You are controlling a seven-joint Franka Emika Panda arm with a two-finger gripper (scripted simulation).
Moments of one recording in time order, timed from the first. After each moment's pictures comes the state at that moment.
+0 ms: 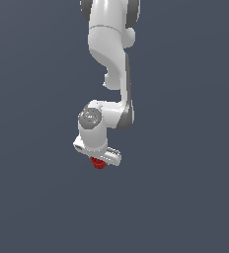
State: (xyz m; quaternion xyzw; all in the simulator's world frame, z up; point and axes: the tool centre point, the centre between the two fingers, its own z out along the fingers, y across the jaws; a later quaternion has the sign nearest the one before) arm 0.052 -0.070 0.049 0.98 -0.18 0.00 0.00
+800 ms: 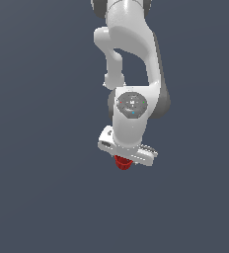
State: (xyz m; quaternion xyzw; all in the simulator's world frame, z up) arm 0.085 0.039 0.130 0.98 -0.18 0.00 0.00
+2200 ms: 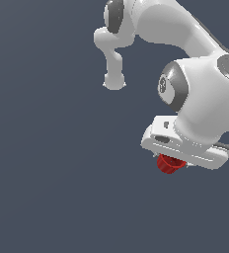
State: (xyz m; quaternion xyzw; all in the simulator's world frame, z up) arm 0.133 0.175 0.231 0.98 -0.18 0.00 0.00
